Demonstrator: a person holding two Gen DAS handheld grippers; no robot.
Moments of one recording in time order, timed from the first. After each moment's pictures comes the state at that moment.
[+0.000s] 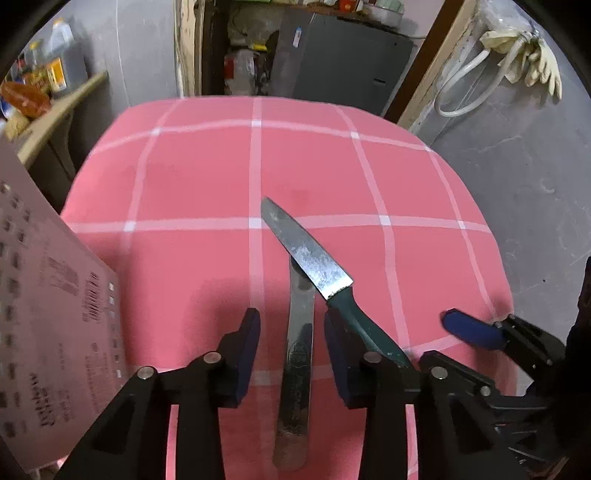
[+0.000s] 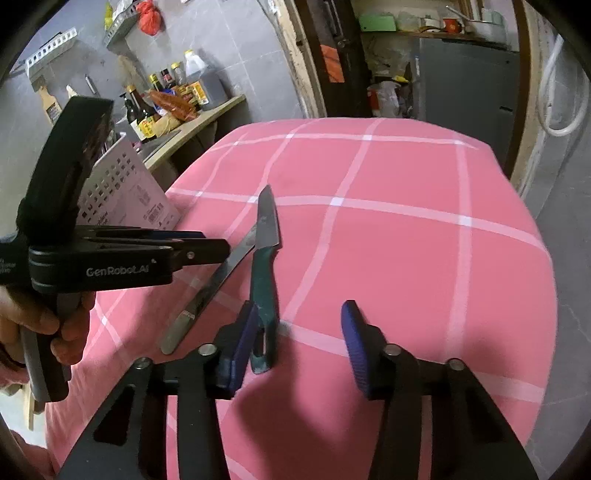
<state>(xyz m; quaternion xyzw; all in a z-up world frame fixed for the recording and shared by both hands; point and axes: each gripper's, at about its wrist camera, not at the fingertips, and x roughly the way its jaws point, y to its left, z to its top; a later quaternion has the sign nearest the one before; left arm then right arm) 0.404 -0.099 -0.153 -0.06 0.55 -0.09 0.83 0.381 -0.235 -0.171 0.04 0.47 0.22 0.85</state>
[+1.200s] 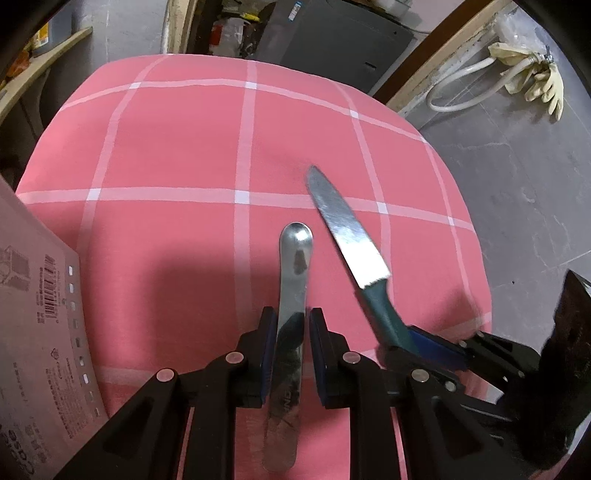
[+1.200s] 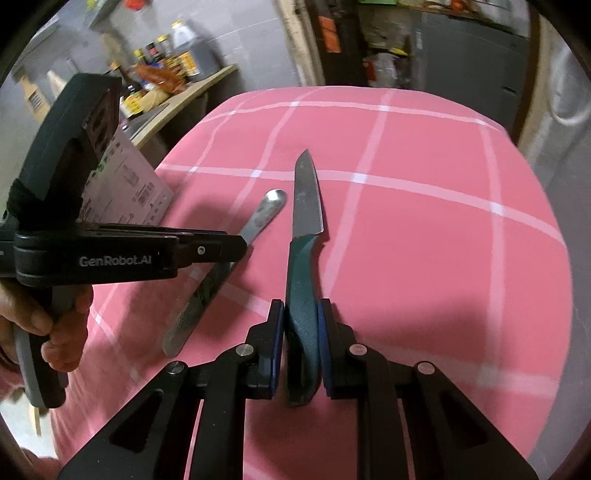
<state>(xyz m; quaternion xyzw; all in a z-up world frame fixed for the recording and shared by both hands) 0.422 -0.083 -0.174 -0.12 0.59 -0.15 0.79 0.382 -0.220 -0.171 0.03 0.53 0.19 0.83</state>
